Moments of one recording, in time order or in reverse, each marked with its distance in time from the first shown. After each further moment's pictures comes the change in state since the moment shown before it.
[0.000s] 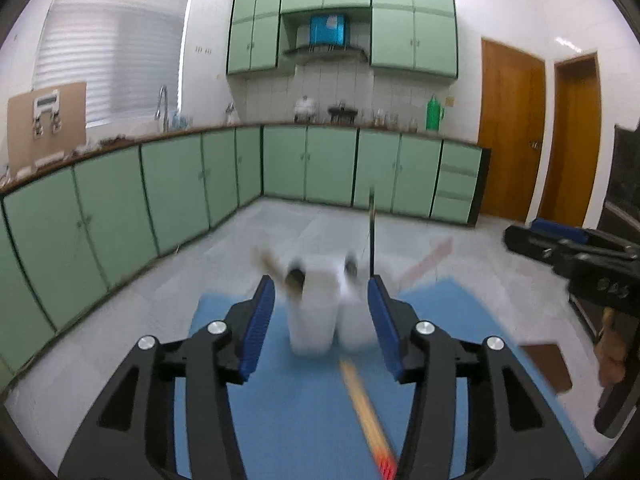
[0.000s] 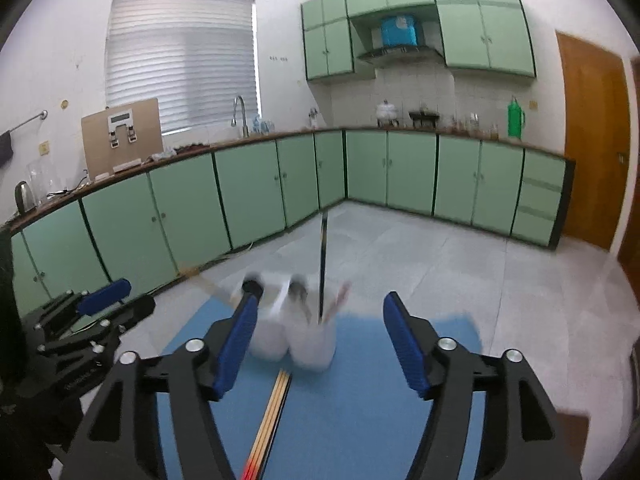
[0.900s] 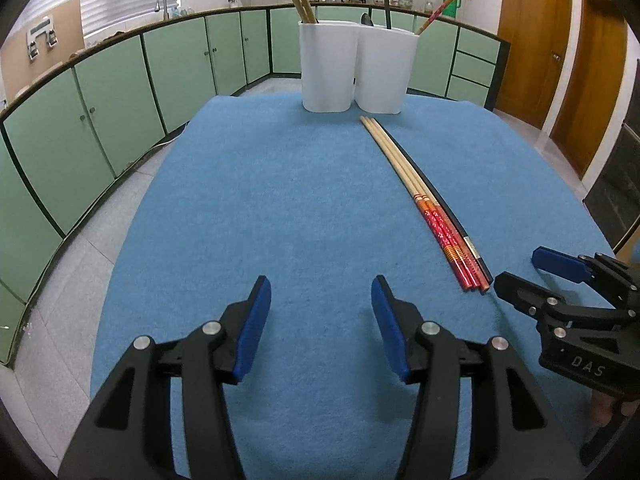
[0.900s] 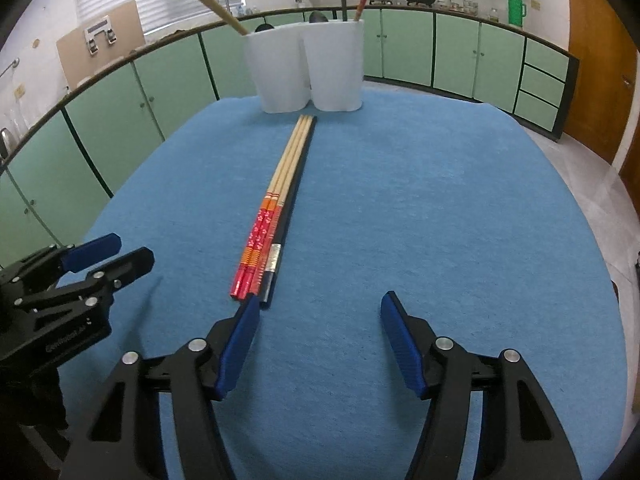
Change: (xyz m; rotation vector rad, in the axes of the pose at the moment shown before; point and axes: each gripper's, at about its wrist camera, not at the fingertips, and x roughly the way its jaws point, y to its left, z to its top) left arm 0.005 0.020 -0.184 0.009 0.392 0.035; right arm 0.033 0.044 -0.212 0.047 0.391 -0.030
